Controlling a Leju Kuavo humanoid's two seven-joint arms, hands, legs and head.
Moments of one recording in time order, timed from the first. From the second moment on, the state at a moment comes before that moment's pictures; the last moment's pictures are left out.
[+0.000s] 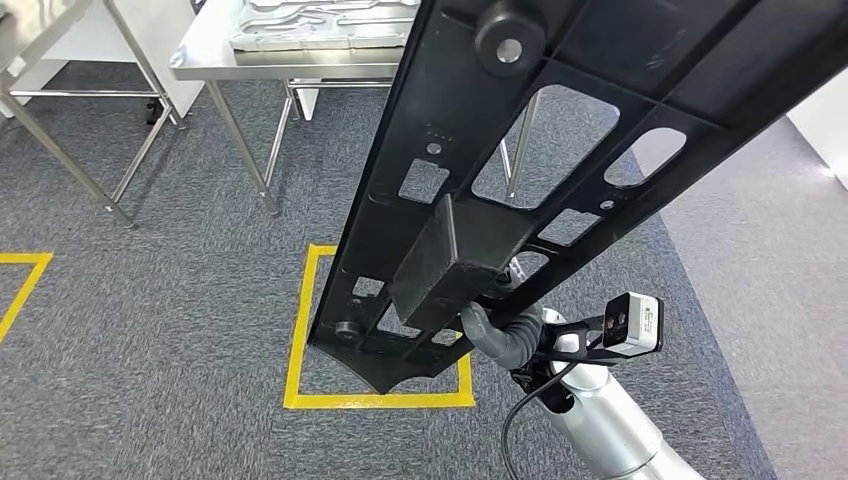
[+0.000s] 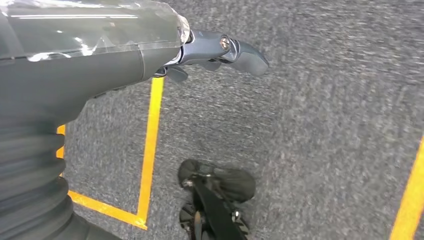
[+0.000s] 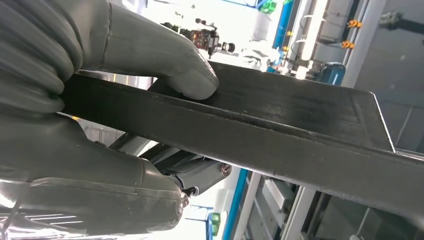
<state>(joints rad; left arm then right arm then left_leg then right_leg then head) -0.09 -0.05 1.31 -0.23 -0.99 0.09 -0.24 -0.40 -0.15 0.56 -1.68 -0.40 0.46 -0.58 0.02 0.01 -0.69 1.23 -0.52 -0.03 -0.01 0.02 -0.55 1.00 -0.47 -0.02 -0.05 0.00</state>
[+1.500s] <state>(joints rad) -0.09 -0.04 1.31 -0.23 -0.97 0.09 -0.25 -0.46 -0.16 0.58 -1.68 -0.47 0.42 -0.55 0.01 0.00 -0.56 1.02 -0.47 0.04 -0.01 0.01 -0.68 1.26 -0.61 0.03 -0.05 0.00</state>
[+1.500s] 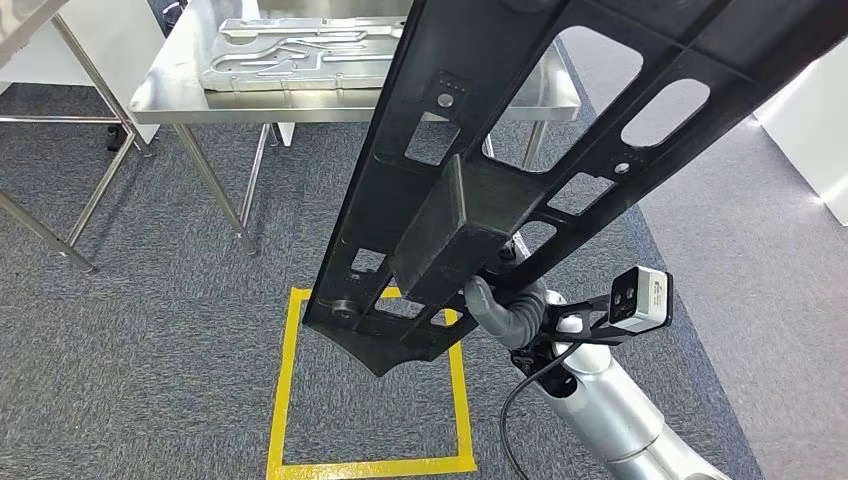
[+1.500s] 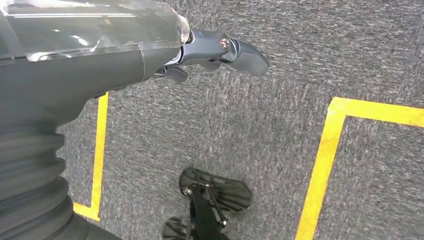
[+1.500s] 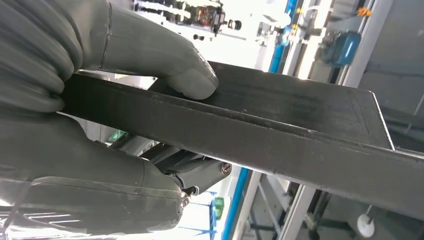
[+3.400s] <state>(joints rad) -0.08 -0.05 1.31 -0.23 -0.99 0.09 -0.26 -0.22 -0.11 0.45 -1.85 -0.27 0.45 -0.59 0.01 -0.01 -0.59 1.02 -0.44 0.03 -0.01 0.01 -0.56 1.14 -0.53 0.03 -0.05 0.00</state>
